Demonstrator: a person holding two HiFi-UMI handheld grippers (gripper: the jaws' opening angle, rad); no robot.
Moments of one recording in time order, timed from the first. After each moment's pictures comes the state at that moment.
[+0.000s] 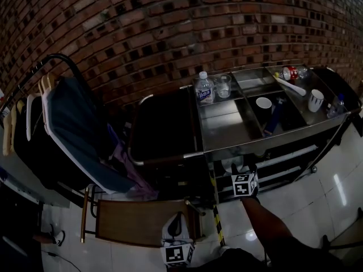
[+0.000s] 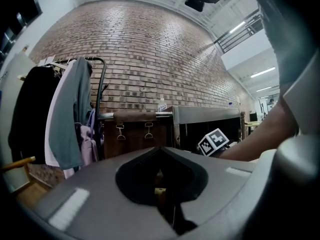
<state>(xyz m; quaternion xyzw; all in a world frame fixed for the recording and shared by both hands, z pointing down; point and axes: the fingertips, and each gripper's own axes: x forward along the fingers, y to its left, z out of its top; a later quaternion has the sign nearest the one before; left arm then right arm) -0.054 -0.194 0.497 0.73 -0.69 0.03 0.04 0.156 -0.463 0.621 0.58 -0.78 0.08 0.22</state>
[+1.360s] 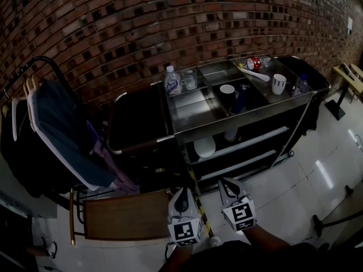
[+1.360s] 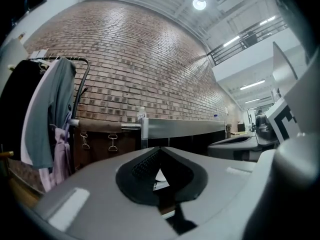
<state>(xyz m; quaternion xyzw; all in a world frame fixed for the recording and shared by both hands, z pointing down) 0.049 -0.208 0.457 0.77 -0.63 -0.01 0.02 0.164 -0.230 0.473 0.50 -0.86 0.00 0.08</state>
